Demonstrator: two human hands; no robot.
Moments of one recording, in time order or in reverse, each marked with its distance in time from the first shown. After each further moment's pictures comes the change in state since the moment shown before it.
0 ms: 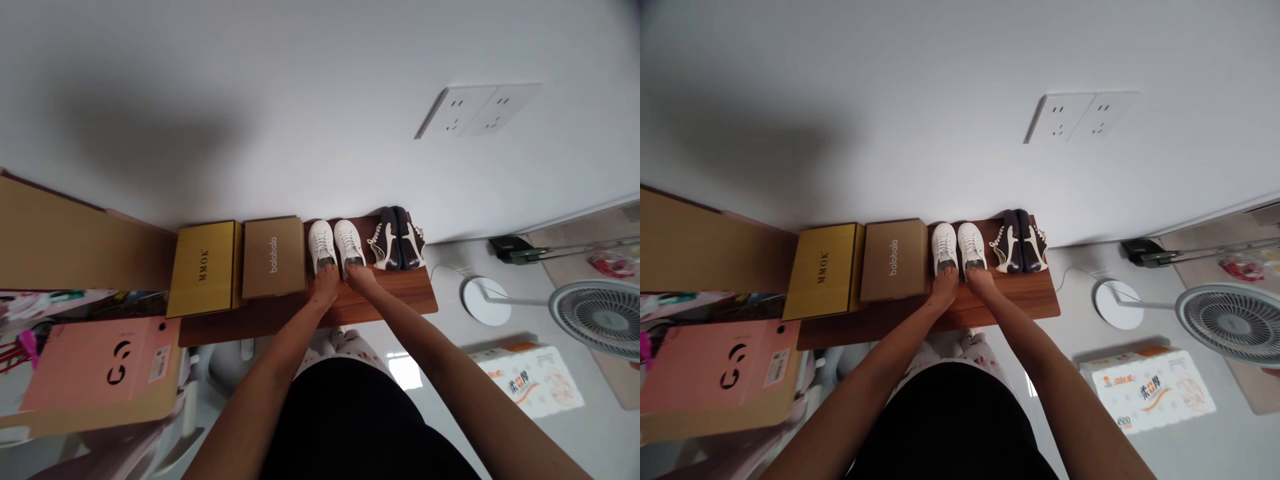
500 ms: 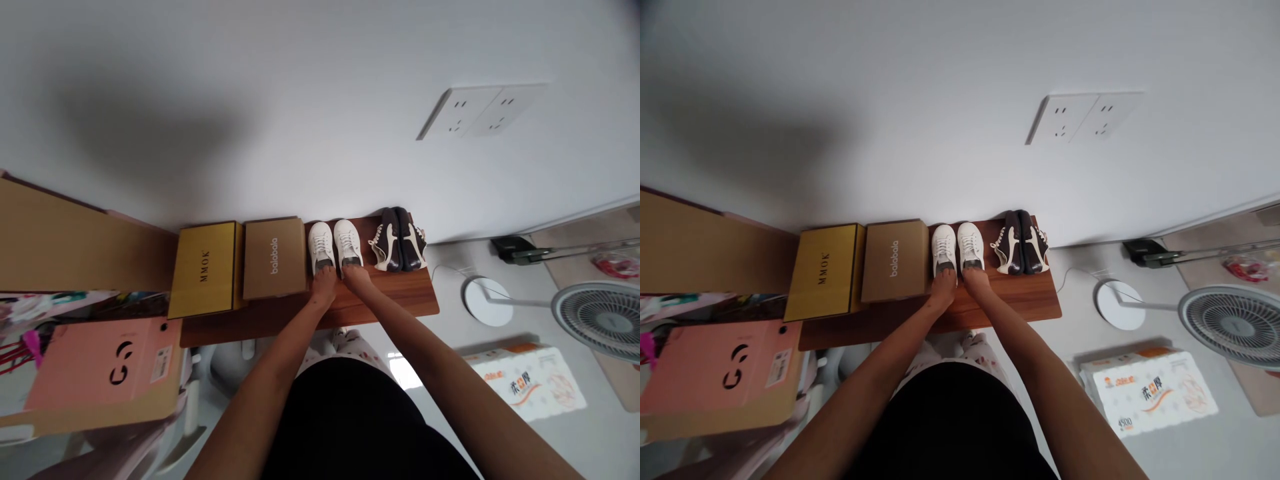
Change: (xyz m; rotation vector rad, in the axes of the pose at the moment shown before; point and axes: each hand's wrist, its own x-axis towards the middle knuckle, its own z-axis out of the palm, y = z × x) left_hand 0.000 -0.008 -0.001 0.129 -0.026 -0.034; right_hand 0.007 -0.015 0.004 0.027 0.084 0.006
